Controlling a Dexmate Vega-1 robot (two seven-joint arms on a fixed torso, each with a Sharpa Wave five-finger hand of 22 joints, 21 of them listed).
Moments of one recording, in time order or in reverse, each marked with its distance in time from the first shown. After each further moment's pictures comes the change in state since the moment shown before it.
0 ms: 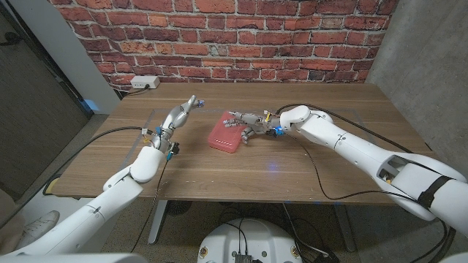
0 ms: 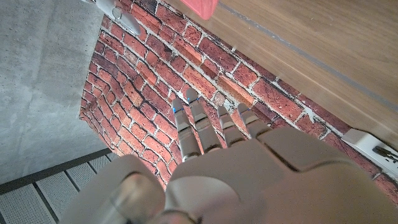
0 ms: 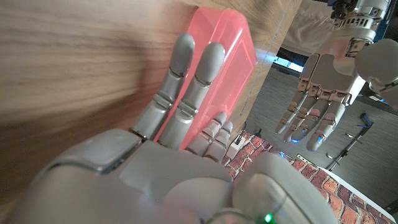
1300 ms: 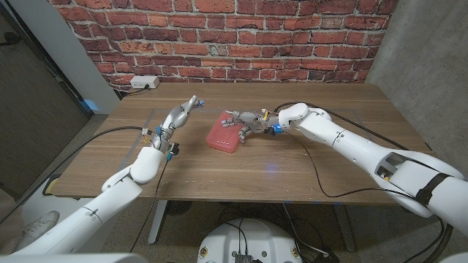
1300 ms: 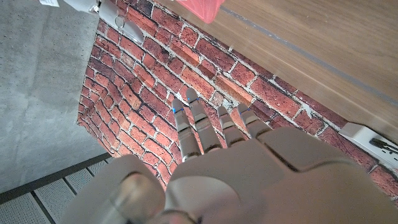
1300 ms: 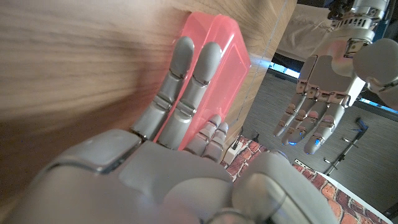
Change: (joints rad) left arm 0.036 0.024 -0.014 -0.082 0.017 0.053 0.019; left_hand 0.000 0.000 0.000 0.000 0.000 -0.005 -0.005 0.004 0.000 0.000 0.000 0.007 0.000 0.000 0.000 0.000 0.000 0.000 0.000 0.000 0.000; right arm 0.001 -0.009 0.007 -0.033 -0.014 0.036 0.075; right_hand 0.004 -0.004 0.022 -0.005 -0.018 -0.040 0.054 -0.005 0.000 -0.049 0.049 -0.031 -0.003 -0.021 -0.001 -0.015 -0.013 -0.027 0.013 0.000 0.020
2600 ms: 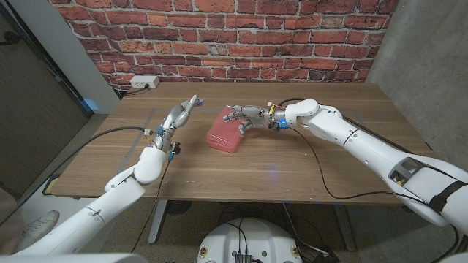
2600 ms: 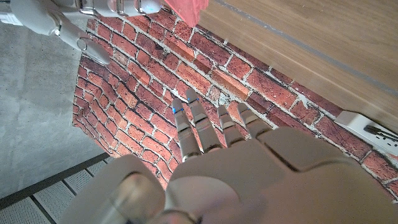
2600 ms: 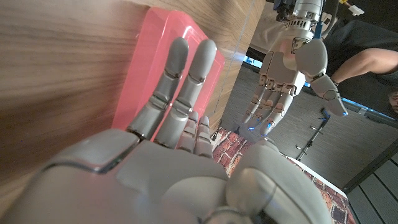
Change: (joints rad) left arm 0.006 -0.004 0.008 -0.028 0.048 0.048 0.079; left_hand 0.000 0.000 0.004 -0.004 0.000 -0.005 -0.005 0.004 0.000 -0.009 -0.009 0.000 0.003 0.000 0.000 0.007 -0.005 0.004 -0.004 0.000 0.000; right arm -0.070 -0.085 0.123 -0.189 0.125 0.103 -0.014; right_hand 0.097 0.057 0.073 -0.057 -0.013 -0.022 0.182 -0.003 0.000 -0.103 0.199 0.000 0.005 -0.048 0.024 -0.033 -0.051 -0.070 0.019 -0.031 0.005
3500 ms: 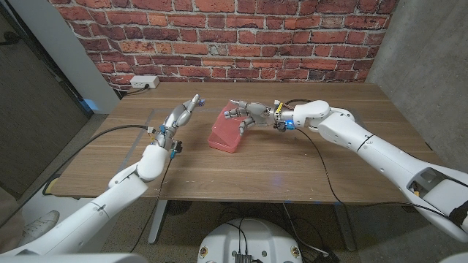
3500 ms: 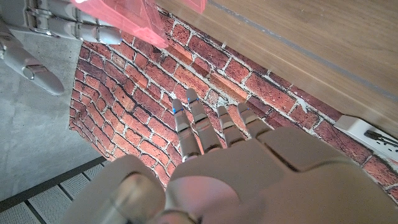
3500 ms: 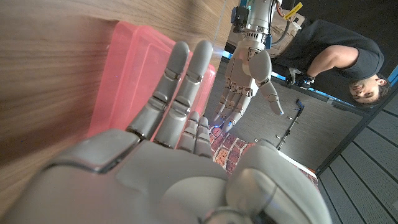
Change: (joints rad) left arm -0.046 -0.007 0.034 0.043 -0.009 0.000 -0.013; left_hand -0.007 0.007 0.000 0.000 -0.008 0.000 0.000 0.000 0.000 0.000 0.000 0.000 -0.005 0.000 0.000 0.000 0.000 -0.005 -0.005 0.000 0.000; right arm -0.066 -0.071 0.052 -0.132 0.099 0.012 0.004; right_hand -0.003 0.013 -0.001 0.006 0.008 -0.007 -0.029 0.000 0.003 -0.010 -0.024 0.000 0.000 -0.061 0.025 -0.083 -0.097 -0.059 0.017 -0.106 -0.112
